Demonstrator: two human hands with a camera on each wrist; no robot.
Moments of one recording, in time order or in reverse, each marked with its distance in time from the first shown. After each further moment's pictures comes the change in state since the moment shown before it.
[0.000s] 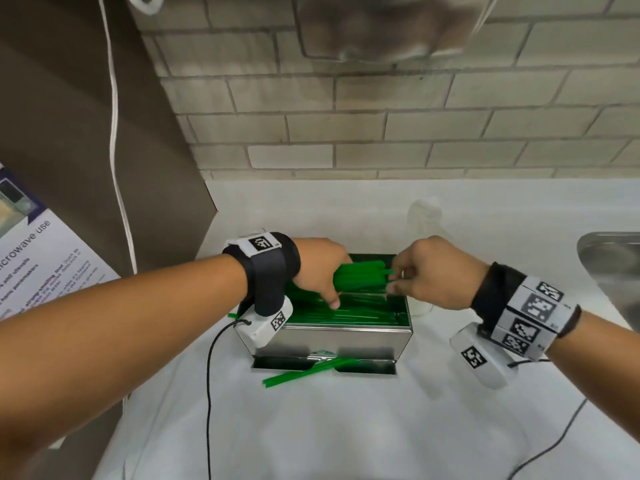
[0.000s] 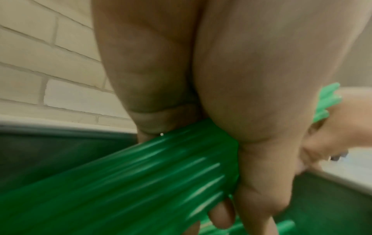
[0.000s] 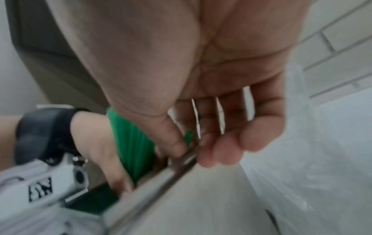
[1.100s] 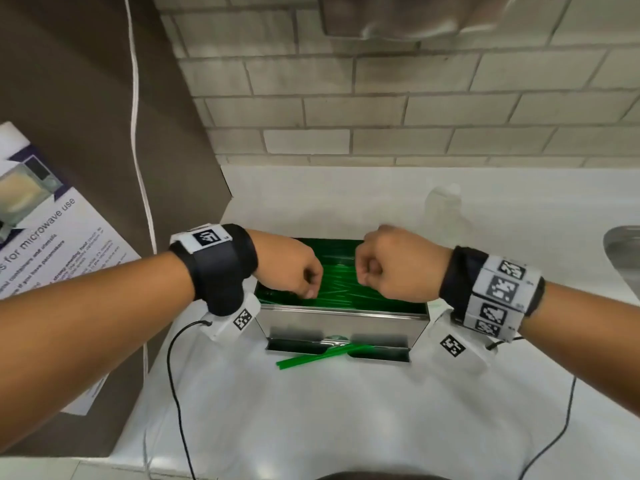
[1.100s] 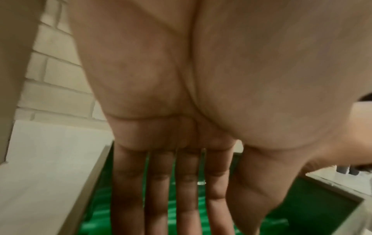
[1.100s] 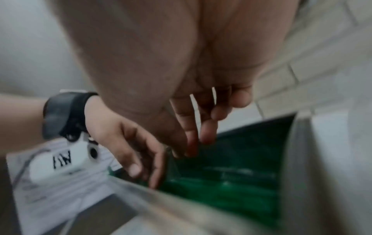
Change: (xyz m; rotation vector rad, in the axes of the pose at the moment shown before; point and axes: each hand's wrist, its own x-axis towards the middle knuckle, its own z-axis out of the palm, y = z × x) left_hand -0.049 -0.043 0.014 -0.016 -0.159 -0.077; right_hand 0.018 -0.054 0.013 -0.119 -0.070 -0.259
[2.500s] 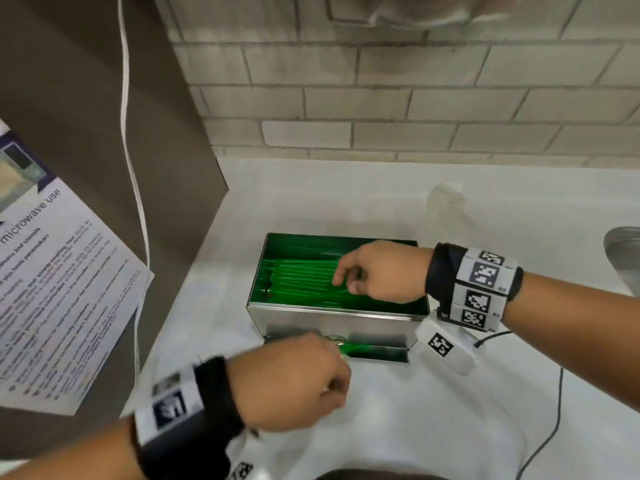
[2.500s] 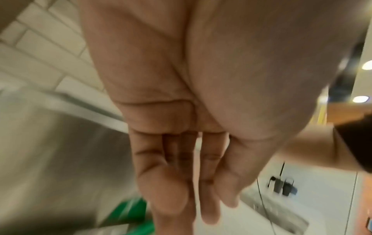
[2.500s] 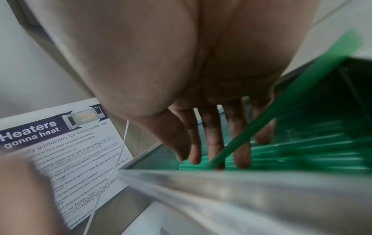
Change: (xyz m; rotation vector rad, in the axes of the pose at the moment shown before) left_hand -0.056 0.068 0.102 -0.081 0.262 0.214; right_hand 0.027 -0.001 0.015 0.204 -0.288 0.029
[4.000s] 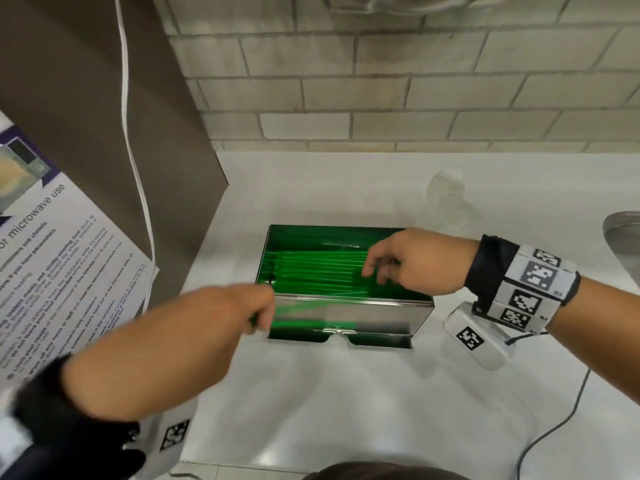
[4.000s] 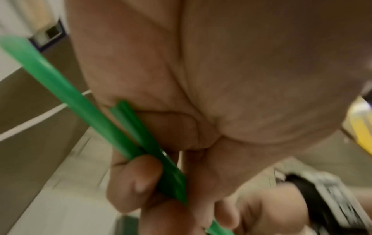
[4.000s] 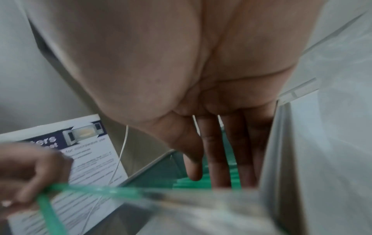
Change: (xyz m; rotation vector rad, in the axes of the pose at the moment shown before) left_hand -0.065 -0.050 -0.030 0.056 0.340 -0.331; right_hand -0.034 0.014 -0.004 0.038 0.056 0.087
